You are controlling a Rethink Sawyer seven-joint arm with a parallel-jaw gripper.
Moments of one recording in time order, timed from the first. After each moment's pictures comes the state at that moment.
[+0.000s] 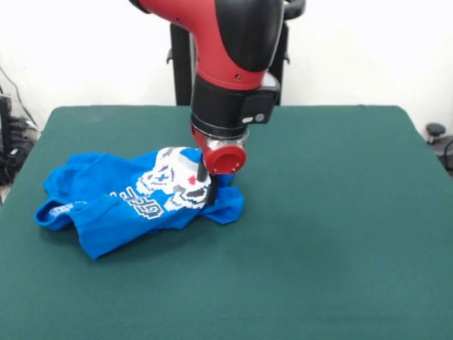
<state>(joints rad) 0.03 -0.36 -0.40 1.56 0.45 0.42 2.51</state>
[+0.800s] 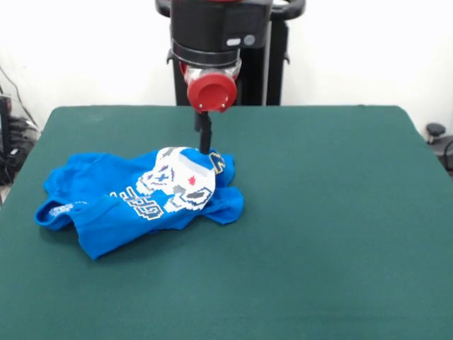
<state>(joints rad) 0.01 -0.52 -0.43 1.57 0.50 0.61 2.51</state>
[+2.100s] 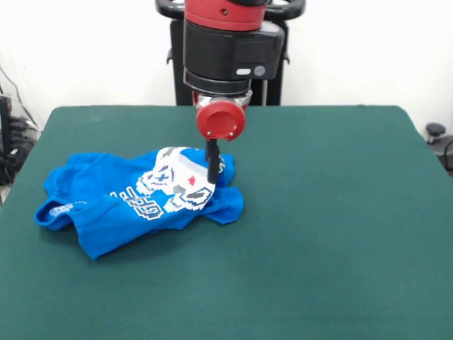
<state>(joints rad) 0.03 -0.48 -0.39 1.61 0.62 0.45 2.51</state>
